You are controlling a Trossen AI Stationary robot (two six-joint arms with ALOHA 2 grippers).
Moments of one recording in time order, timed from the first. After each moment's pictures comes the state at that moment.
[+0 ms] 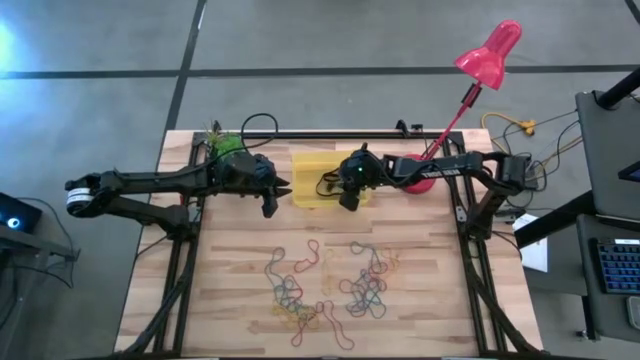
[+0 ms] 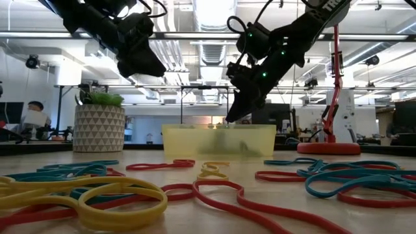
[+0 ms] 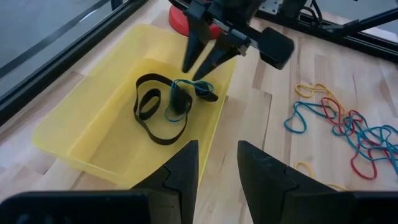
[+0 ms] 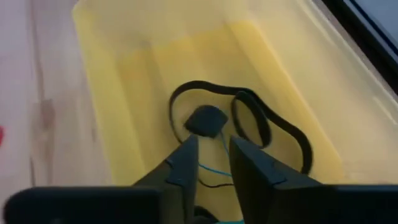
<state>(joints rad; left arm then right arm) 0.25 1.06 0.71 -0.16 0.02 -0.18 -0.30 1.72 0.99 -0.08 0.02 0.04</state>
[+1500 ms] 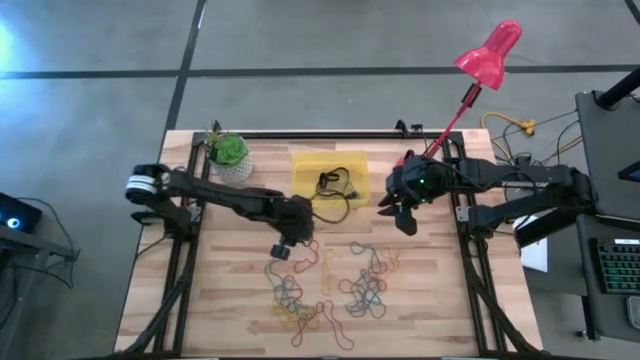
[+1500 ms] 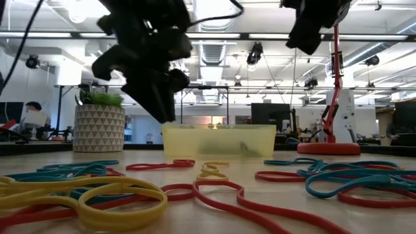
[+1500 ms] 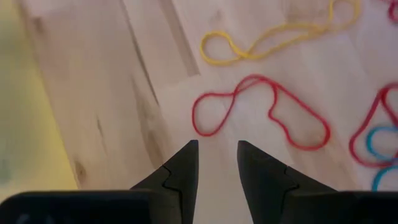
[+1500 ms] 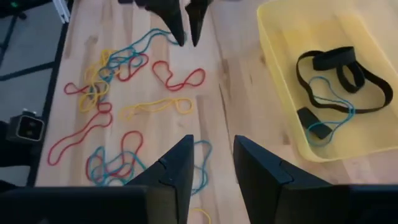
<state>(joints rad) -0.03 1.64 1.07 -0.50 0.09 0.33 -0.09 1.10 0.99 -0.66 -0.18 0.21</state>
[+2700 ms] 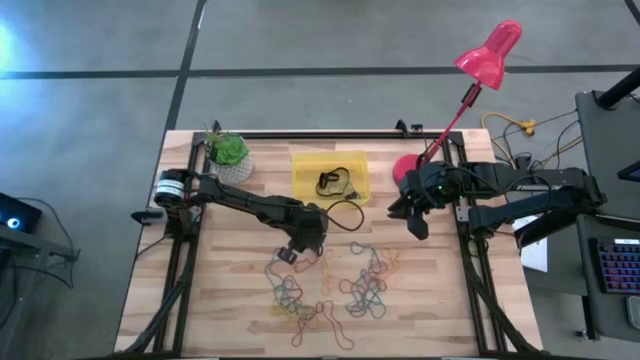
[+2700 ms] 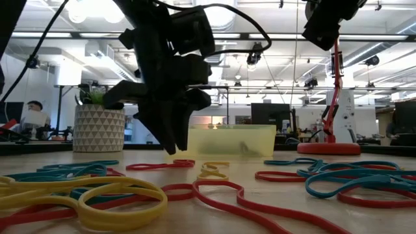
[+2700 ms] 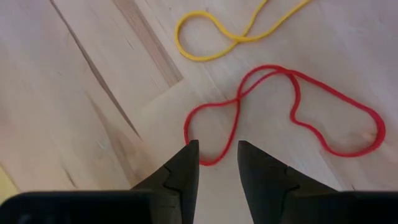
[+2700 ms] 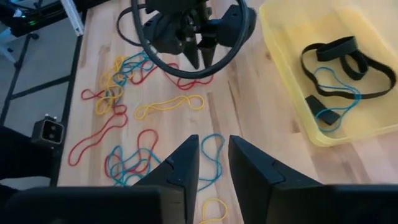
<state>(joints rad) -0.05 1.85 1.19 -0.52 0.08 0.51 -0.03 0.98 0.93 -0.67 -0.14 0.32</state>
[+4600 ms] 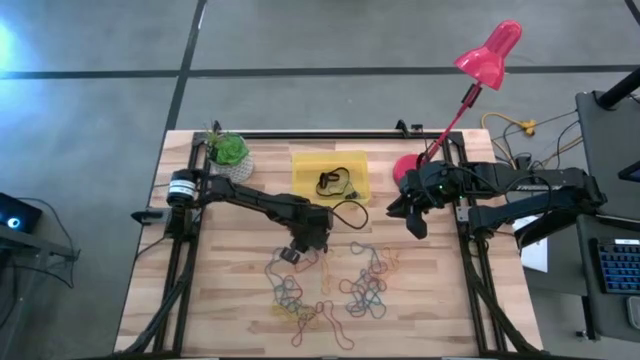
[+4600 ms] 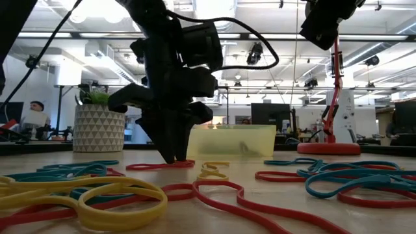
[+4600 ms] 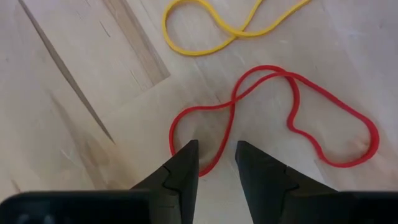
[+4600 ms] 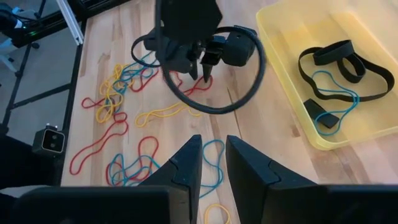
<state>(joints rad) -0.03 1.99 1.26 -0.59 0.19 0.48 -0.03 0.98 0.93 -0.65 -0.13 0.34</state>
